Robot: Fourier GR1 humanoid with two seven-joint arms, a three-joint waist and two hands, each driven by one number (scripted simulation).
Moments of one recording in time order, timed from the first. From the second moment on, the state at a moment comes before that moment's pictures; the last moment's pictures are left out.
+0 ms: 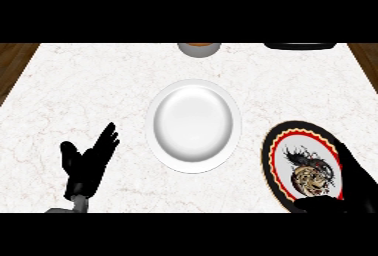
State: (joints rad) left arm 0.01 0.21 -0.17 -1.43 0.23 0.13 0.18; right arm 0.19 -0.34 0.14 -1.89 0.70 -0.02 0.83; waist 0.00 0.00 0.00
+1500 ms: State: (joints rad) left arm -0.03 0.13 -0.16 -1.43 0.14 0.07 0.22; right arm -0.05 -0.04 0.62 -1.66 1.07 0.01 0.85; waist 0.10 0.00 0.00
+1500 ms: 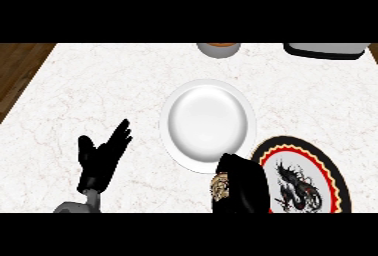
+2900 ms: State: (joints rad) left arm -0.03 0.13 -0.14 -1.41 0.14 0.08 0.22; right arm -0.41 -0.01 0.84 -1.62 1.55 -0.53 1.17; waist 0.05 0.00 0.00
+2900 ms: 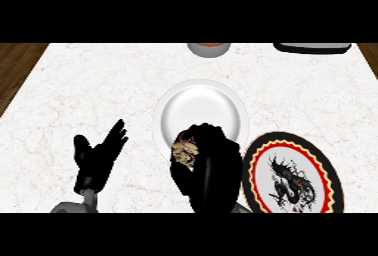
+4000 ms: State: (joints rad) left arm -0.02 0.12 -0.14 -1.43 0.13 0.08 0.22; right arm -0.58 -0.01 0.44 -1.09 1.31 -0.83 1.11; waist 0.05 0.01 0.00
